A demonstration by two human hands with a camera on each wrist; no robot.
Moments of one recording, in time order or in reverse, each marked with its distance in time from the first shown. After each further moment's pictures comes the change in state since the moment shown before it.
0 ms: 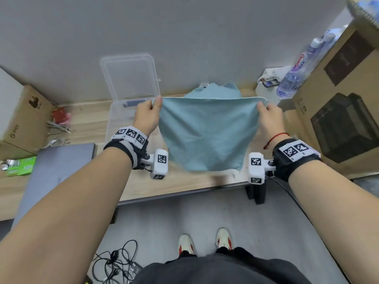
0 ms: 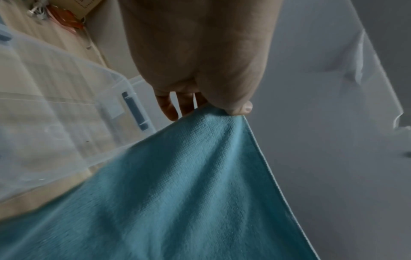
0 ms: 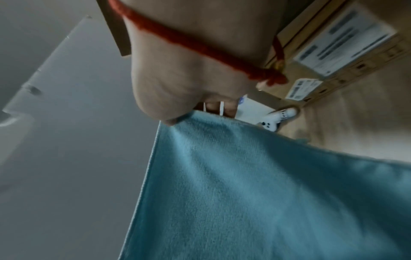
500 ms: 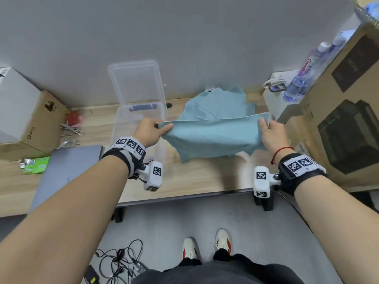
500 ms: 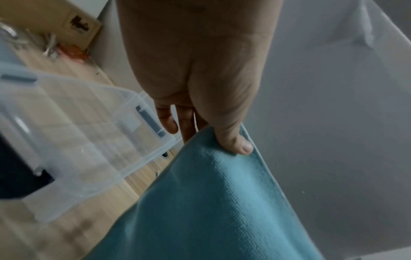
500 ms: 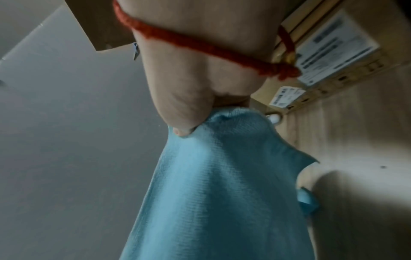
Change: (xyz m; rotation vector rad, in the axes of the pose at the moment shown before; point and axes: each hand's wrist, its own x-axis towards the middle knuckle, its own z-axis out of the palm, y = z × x) left_hand -0.018 -0.003 -0.001 0.356 -0.227 -0.072; right_hand 0.006 0.049 -0.006 -0.175 -0.091 -0.019
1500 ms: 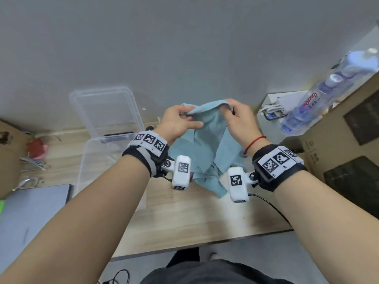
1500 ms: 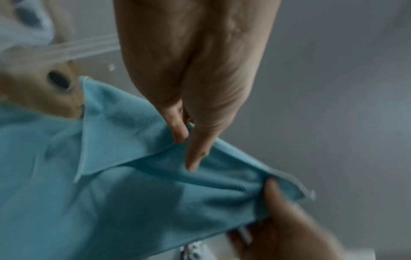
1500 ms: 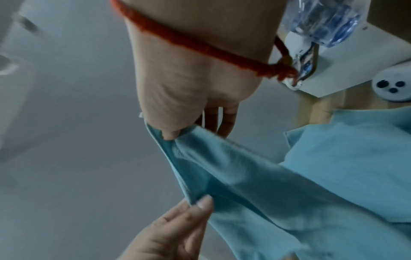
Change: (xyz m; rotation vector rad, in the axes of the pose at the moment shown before) left_hand 0.174 0.143 0.060 -0.660 -0.108 -0.055; right_hand 0.146 -0.126 0.030 0.291 -0.167 -0.373
